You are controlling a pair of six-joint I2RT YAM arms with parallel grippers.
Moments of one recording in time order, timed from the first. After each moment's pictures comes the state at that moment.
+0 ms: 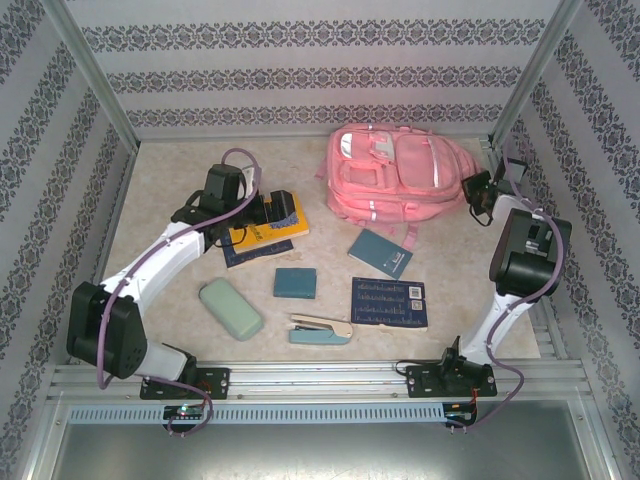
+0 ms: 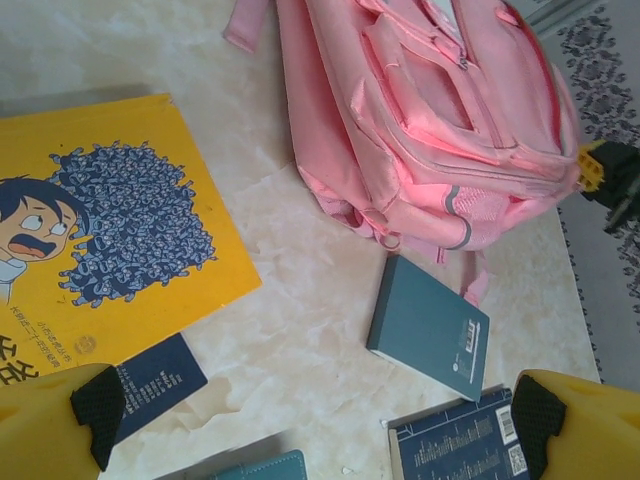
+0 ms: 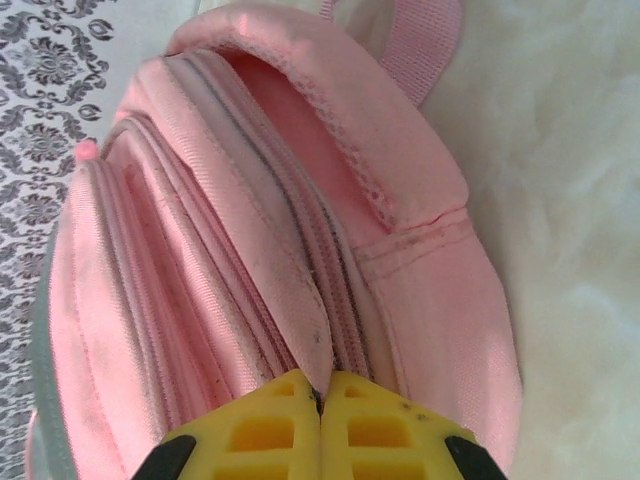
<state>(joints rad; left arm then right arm) -0.33 1.44 1.09 -0.34 0.40 -0.56 -0.34 1.90 1.20 -0.03 -0.36 0.95</state>
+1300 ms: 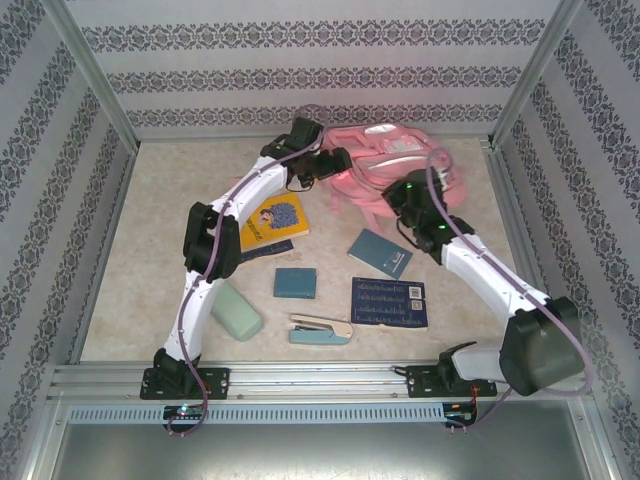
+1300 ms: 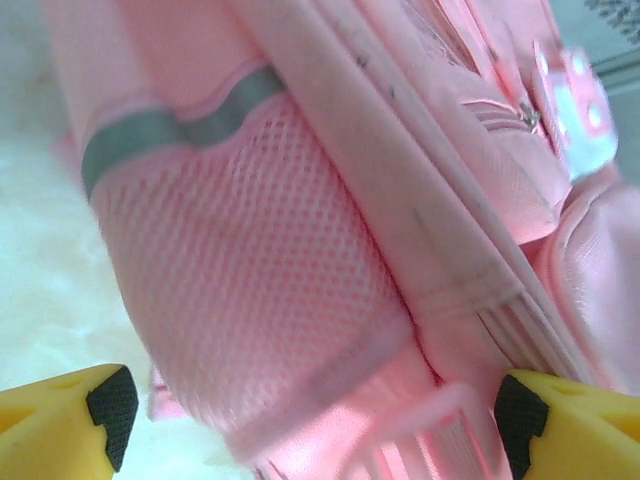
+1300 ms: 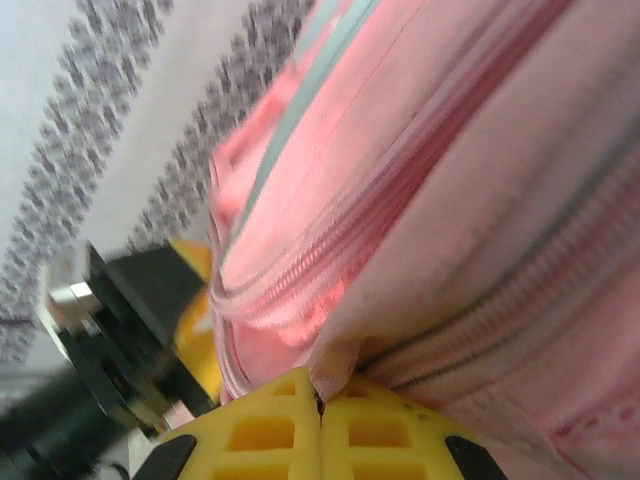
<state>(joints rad) -0.44 2.37 2.23 -0.66 0.32 -0.73 0.40 1.34 0.93 -0.12 0.13 1.16</state>
